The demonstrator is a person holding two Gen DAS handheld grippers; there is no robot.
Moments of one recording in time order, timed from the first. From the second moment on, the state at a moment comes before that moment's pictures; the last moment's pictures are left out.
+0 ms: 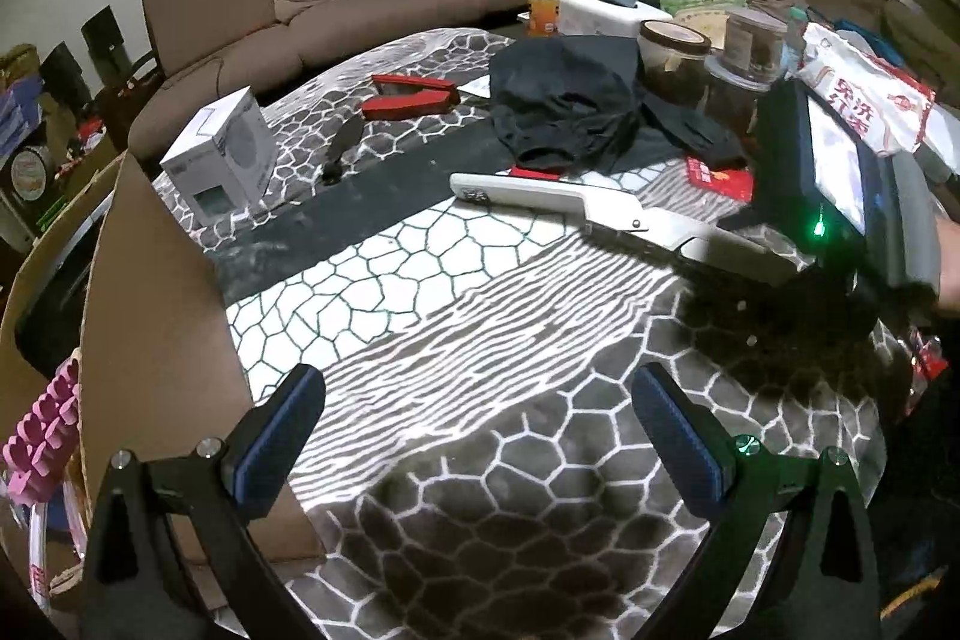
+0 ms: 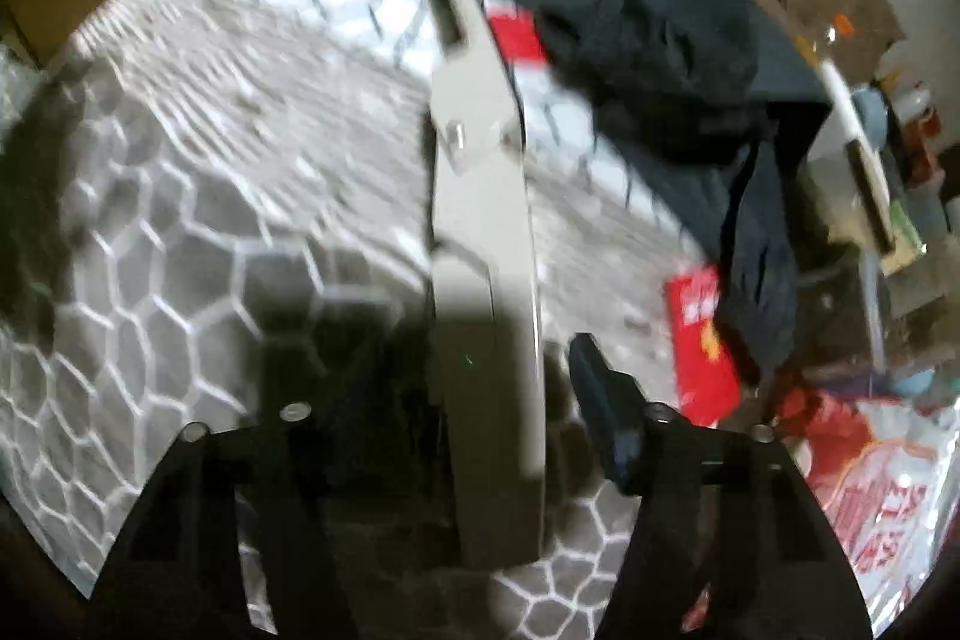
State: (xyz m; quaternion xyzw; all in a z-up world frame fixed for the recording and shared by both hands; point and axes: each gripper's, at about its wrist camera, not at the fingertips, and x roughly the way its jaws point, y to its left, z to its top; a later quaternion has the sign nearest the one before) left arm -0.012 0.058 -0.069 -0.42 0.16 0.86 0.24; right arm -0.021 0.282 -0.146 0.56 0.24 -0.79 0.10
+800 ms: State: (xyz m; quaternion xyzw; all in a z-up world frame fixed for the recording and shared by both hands) left arm -0.012 0.093 -0.074 -0.38 0.27 0.82 0.32; right arm 0.038 0.264 -0.137 0.55 0.32 -0.75 0.17
